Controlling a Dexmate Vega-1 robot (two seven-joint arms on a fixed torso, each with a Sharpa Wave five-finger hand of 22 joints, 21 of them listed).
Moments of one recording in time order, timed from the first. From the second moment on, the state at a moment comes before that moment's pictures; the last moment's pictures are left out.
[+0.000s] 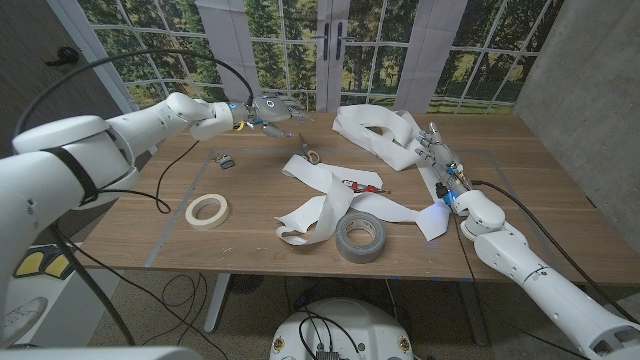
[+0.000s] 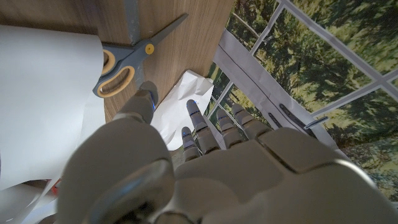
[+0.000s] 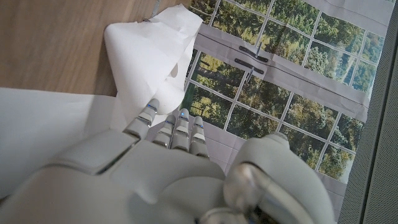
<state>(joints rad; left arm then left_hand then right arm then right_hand) -0.15 0.60 1.31 -0.66 1.13 -0.61 0.62 0.75 0.05 0.54 -0.16 0.18 0.09 -0.22 0.20 0.20 0.40 -0.20 0.30 0.37 0.14 -0.04 0.19 0.17 0.14 -0.04 0.20 0.17 -0.98 -0.57 -0.33 -1.46 0.60 0.32 -0.07 0.40 0.11 -0.24 0.04 0.23 0.15 0.00 0.21 0.19 0.19 0.03 0.22 0.20 0.03 -0.03 0.21 0.19 0.18 0.09 0.19 0.17</state>
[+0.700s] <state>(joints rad) -0.20 0.55 1.42 -0.56 1.12 -0.61 0.69 0.75 0.06 0.54 -0.17 0.18 0.08 -0.22 0.20 0.20 0.39 -0.20 0.29 0.37 0.14 -0.04 0.19 0.17 0.14 -0.04 0.20 0.17 -1.00 -0.58 -0.33 -1.50 0.57 0.32 -0.11 0.40 0.11 -0.24 0.04 0.23 0.15 0.01 0.21 0.19 0.19 0.03 0.22 0.20 0.04 -0.03 0.21 0.19 0.18 0.09 0.19 0.17</state>
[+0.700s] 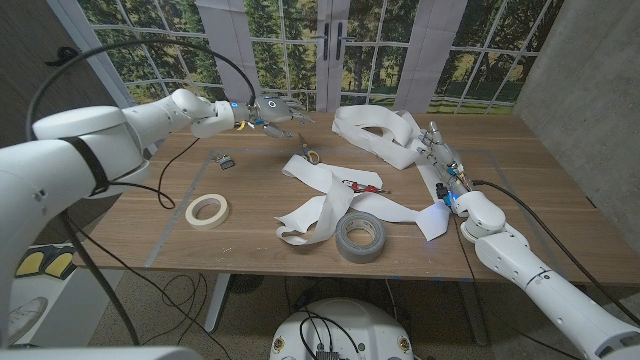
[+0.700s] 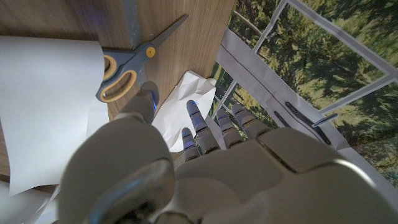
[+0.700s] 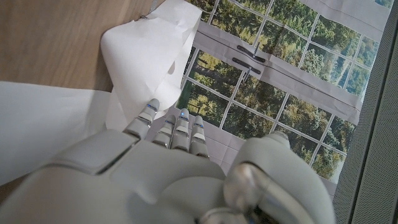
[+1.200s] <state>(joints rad) -0.23 0.49 1.51 -0.46 1.10 -0.60 0.75 0.76 0.06 0.53 -0.17 0.18 0.08 -0.22 0.20 0.20 0.39 -0.20 0.29 0.37 0.13 -0.04 0.19 0.17 0.14 -0.04 0.20 0.17 -1.01 -0.59 -0.33 -1.52 0.55 0.32 -0.13 0.40 0.11 -0.23 0.03 0.22 0.16 0.00 0.21 0.19 0.19 0.03 0.22 0.20 0.04 -0.04 0.21 0.19 0.18 0.09 0.19 0.17</state>
